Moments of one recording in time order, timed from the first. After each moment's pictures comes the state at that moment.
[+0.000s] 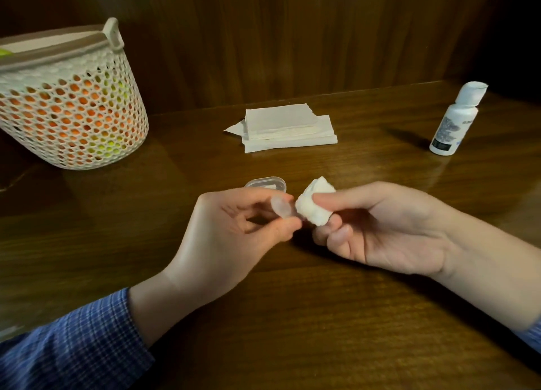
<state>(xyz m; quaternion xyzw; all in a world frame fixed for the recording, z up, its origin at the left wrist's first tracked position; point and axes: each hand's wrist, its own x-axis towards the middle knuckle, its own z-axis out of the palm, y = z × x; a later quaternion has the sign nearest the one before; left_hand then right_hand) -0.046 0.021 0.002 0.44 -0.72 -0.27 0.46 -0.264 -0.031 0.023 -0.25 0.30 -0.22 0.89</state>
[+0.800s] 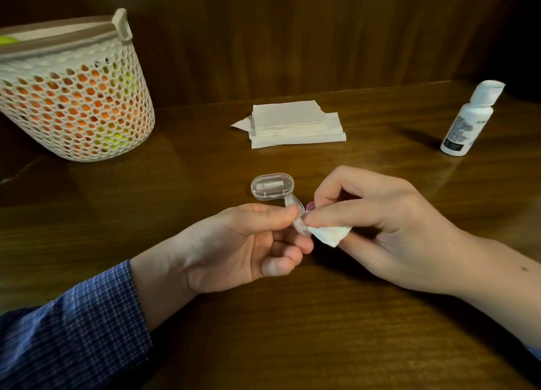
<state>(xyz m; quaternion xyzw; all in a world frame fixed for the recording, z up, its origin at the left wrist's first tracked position) -0.037 0.006 0.010 0.30 -0.36 -0.84 0.27 -0.266 -0.019 0.014 -0.92 0.20 -0.31 0.16</state>
